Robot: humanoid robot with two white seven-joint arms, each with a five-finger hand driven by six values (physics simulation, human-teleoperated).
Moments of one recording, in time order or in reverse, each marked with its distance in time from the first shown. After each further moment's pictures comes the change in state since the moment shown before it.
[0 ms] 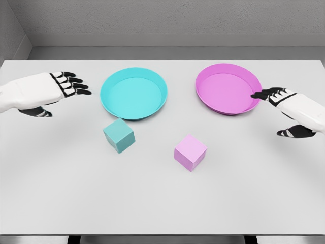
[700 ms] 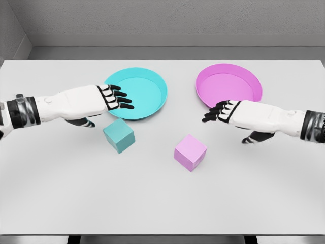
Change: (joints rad) left arm -0.069 -0.195 -0.142 -0.022 -0.018 0.000 -0.003; right arm -0.425 0.123 0.315 -0.001 -0.003 -0.182 0.350
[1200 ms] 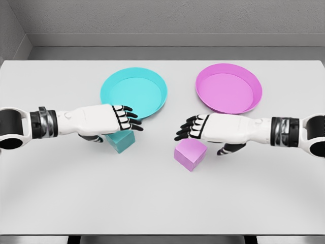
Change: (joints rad) left arm -0.019 -0.032 -0.107 0.012 -0.081 0.000 -0.028; right arm -0.091 0.085 0.183 0.000 0.003 -0.027 0.014
